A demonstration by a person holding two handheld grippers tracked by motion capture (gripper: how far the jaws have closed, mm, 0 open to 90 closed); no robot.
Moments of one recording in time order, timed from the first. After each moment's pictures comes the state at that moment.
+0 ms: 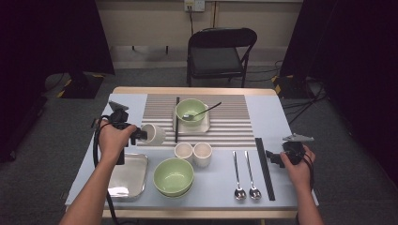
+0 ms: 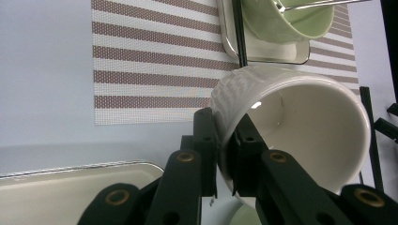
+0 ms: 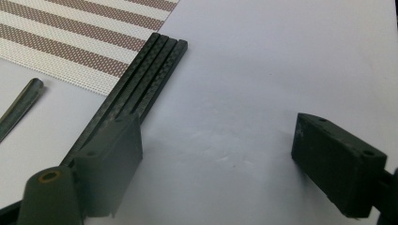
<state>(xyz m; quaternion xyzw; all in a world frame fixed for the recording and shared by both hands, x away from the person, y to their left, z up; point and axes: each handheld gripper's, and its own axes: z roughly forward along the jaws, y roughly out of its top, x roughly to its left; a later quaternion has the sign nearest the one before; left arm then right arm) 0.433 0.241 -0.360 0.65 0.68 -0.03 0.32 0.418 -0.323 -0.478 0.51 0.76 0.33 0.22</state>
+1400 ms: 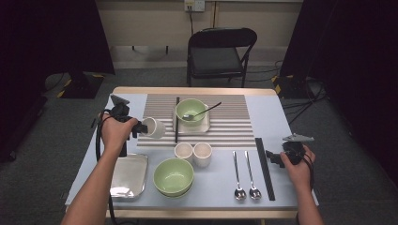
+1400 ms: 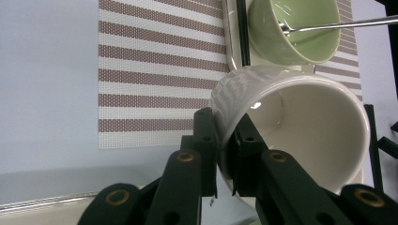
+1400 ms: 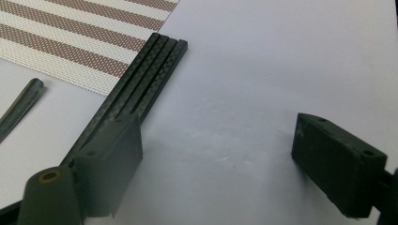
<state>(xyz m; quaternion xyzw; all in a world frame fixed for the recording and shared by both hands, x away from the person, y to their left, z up) 0.455 0.241 -0.359 0.64 0.70 -0.02 0.32 0.418 -0.323 -0.478 0.51 0.76 0.33 0.22</state>
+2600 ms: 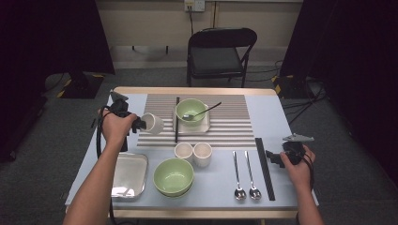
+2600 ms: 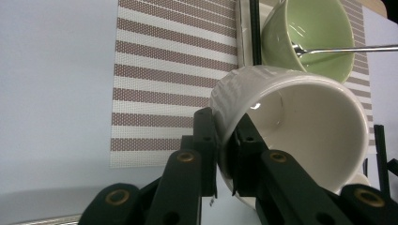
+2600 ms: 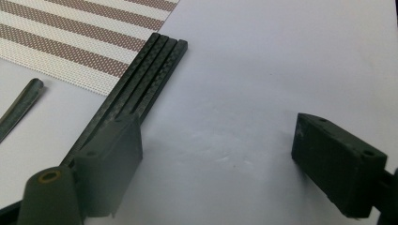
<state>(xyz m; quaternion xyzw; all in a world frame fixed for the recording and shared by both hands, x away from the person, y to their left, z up) 0.472 0.245 -0.359 0.62 0.71 -0.01 0.32 0.418 -0.323 -0.478 0.51 0.76 0.33 0.22</state>
